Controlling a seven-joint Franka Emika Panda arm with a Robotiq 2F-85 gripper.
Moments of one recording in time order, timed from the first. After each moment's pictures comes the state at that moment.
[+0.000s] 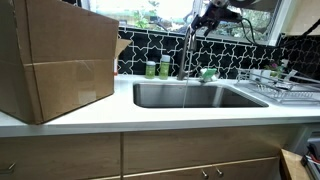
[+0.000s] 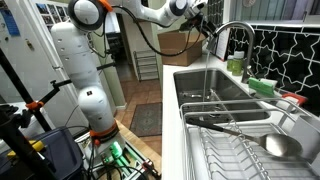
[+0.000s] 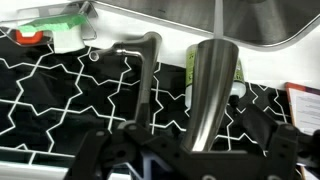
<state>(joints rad) -0.24 0.00 -0.04 -1.78 -0.34 2.42 0.41</state>
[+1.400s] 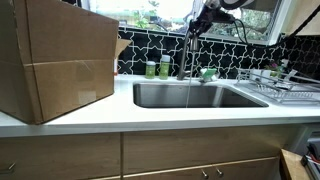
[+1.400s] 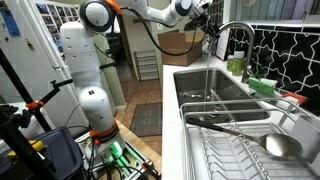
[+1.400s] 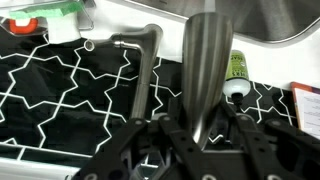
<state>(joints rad) -0.16 0.09 -0.13 -1.67 -0.33 2.40 0.38</state>
